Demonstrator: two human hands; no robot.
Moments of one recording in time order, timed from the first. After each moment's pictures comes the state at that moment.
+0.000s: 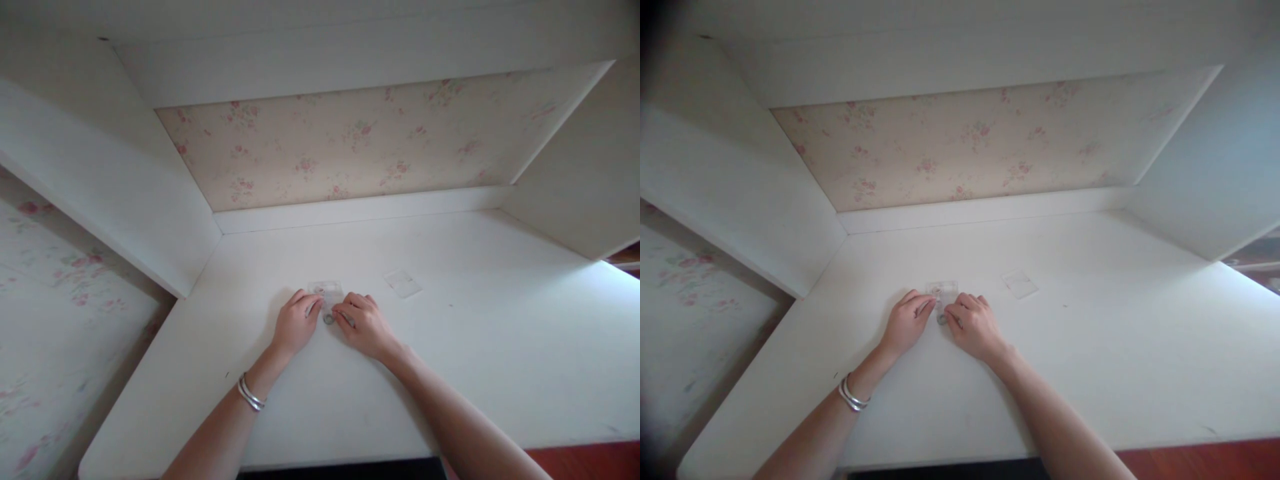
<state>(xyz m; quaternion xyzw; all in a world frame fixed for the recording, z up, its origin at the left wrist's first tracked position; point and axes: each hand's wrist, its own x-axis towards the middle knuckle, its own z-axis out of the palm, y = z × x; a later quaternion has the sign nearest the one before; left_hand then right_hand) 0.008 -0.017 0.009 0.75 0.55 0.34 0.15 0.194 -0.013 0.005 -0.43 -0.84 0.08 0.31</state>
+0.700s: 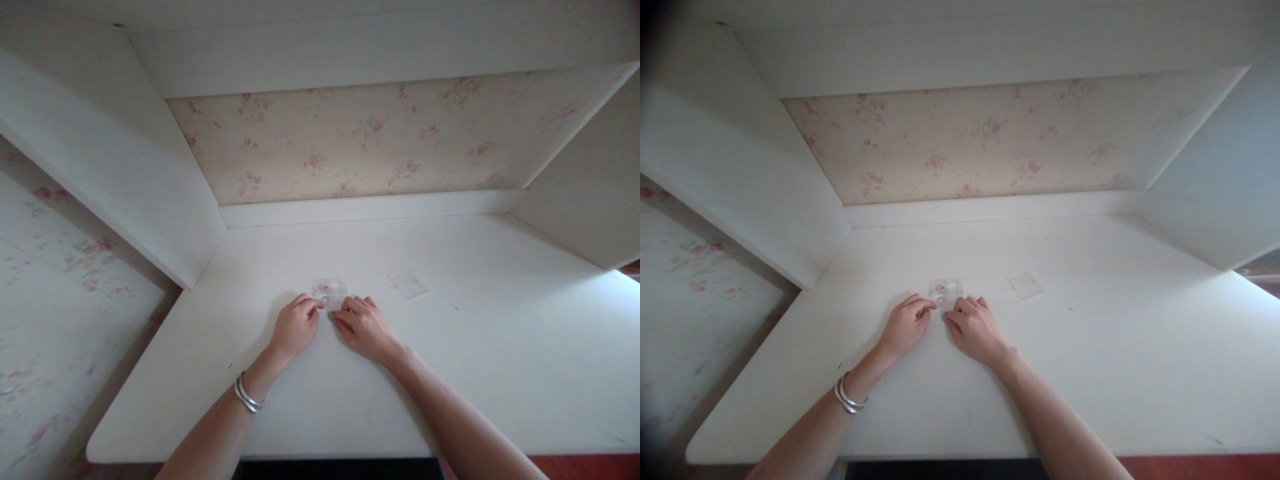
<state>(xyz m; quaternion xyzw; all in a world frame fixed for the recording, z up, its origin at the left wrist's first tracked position) -0.001 -0.028 0.007 0.75 0.57 0.31 0.15 0.190 -0.017 0.003 -0.40 -0.88 0.05 0.24</state>
